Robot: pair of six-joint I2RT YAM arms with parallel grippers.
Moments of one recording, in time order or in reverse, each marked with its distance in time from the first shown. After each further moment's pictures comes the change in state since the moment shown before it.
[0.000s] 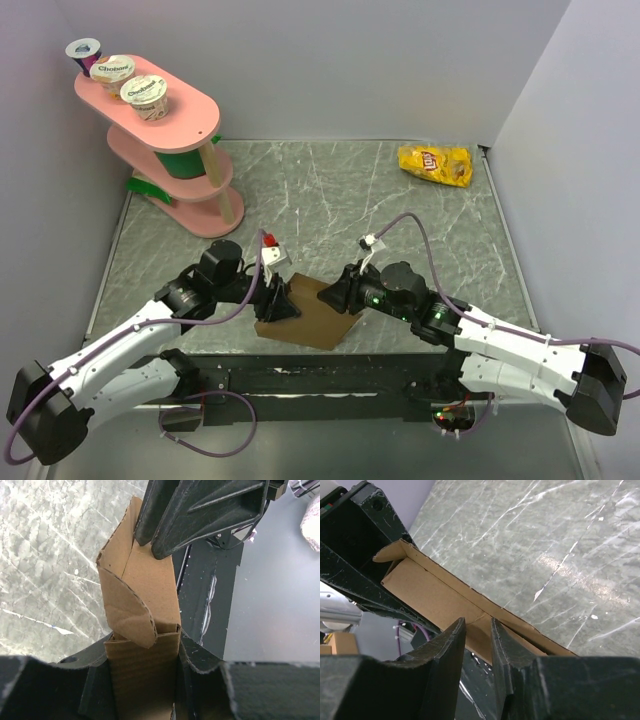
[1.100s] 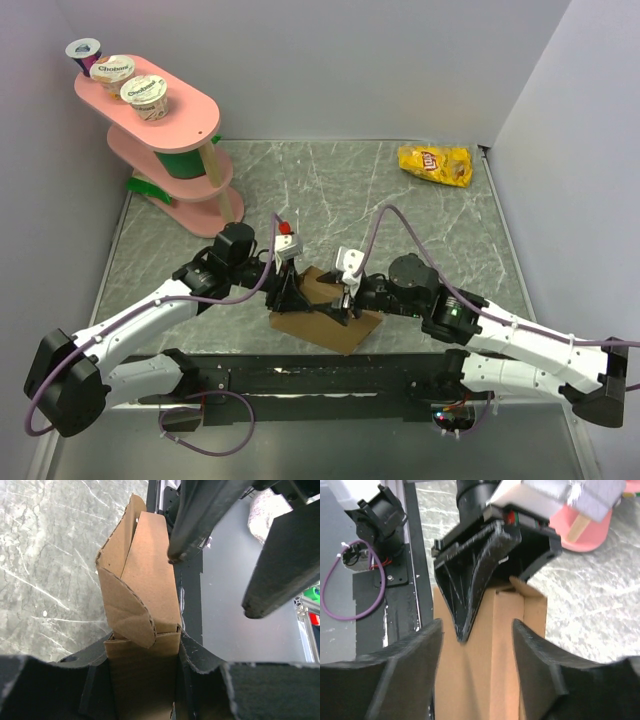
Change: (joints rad) left arm 0.018 0.192 0.096 0.122 0.251 -0.008; right arm 0.104 -0.037 0.225 -0.155 -0.158 -0.834
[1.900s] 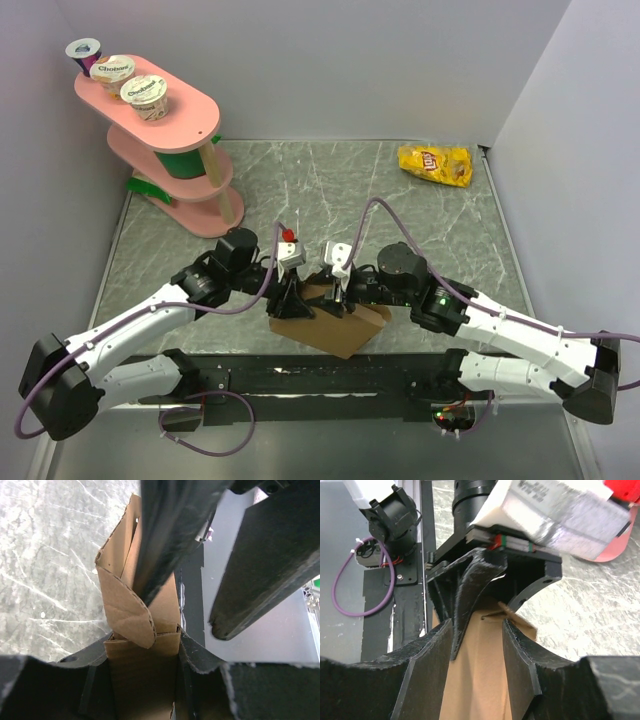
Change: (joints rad) left arm -0.057 -0.039 0.009 -0.054 -0.055 0.051; right arm -0.056 0.101 0.064 0.005 -0.139 -0.026
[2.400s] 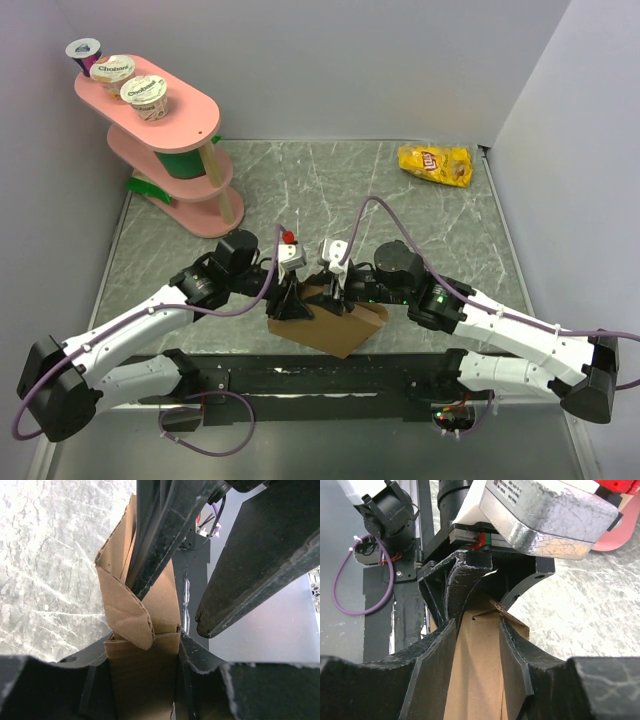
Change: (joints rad) left arm -0.019 -0.014 0.000 -0.038 -0.051 0.015; right arm -0.011 0.022 0.009 -0.022 0.003 0.027
